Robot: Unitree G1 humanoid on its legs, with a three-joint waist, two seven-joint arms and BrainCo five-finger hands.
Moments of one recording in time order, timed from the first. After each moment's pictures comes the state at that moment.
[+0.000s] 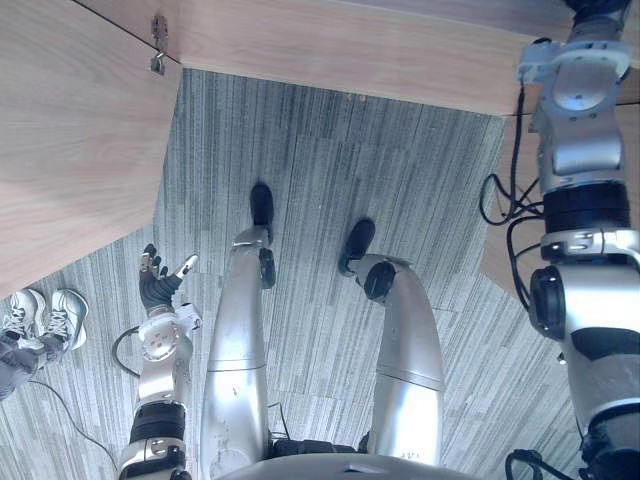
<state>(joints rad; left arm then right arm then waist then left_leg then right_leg) -0.11 0.10 0.23 0.35 -0.22 -0.16 0.25 -1.21 -0.67 0.04 0.58 0.00 -0.06 -0.36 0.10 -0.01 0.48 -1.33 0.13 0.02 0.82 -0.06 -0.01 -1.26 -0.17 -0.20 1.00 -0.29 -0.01</state>
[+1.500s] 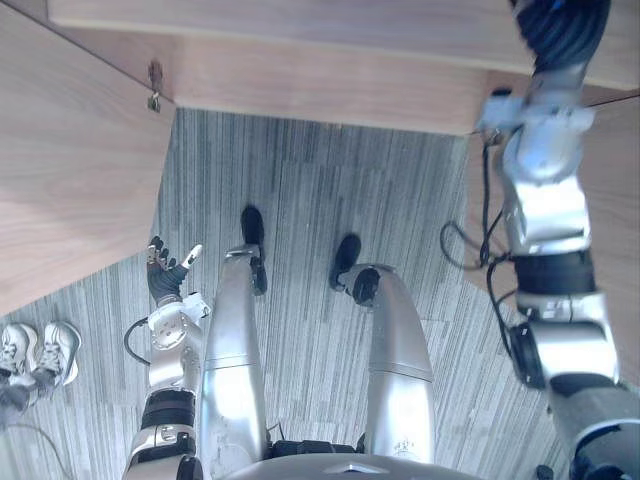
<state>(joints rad) -0.17 0.06 0.24 0.37 -0.23 -0.14 0.28 -0.71 -0.53 0.01 -0.14 -0.01 -0.08 -0.40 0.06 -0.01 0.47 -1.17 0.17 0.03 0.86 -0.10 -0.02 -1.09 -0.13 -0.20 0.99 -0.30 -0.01</state>
